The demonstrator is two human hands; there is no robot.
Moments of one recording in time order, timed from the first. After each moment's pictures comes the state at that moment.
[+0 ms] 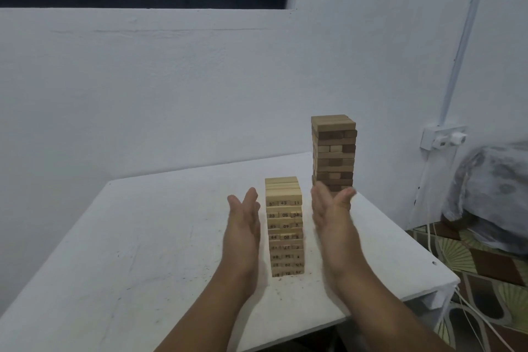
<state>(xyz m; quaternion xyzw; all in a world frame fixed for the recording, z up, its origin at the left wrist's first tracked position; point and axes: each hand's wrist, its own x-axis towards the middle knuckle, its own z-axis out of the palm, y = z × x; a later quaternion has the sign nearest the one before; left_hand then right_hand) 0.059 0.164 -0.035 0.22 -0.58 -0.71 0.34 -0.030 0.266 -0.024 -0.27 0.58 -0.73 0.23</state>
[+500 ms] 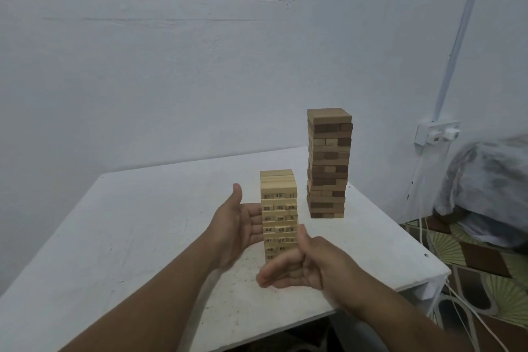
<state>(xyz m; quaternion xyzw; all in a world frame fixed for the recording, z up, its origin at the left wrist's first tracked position) 0.054 0.118 -0.035 0.18 -0.61 -0.77 0.12 -0.023 0.302 -0.031 -0.43 0.56 -0.53 0.46</state>
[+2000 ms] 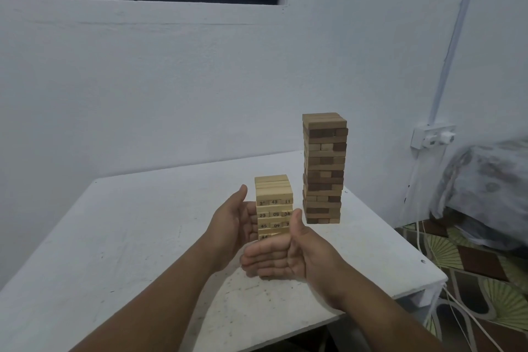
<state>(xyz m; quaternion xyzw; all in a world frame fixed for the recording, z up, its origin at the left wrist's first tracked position) 0.052 0.131 -0.017 0.16 -0.61 -0.76 0.17 -0.024 0.282 -0.020 -0.41 0.55 -0.55 0.48</state>
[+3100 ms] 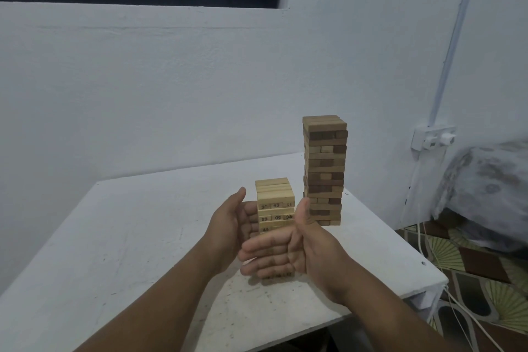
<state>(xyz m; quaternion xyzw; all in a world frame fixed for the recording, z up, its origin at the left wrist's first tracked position) 0.057 0.136 -0.010 0.16 -0.58 -0.78 0.18 -0.023 0.284 -0.006 -0.45 0.51 -0.56 0.47</state>
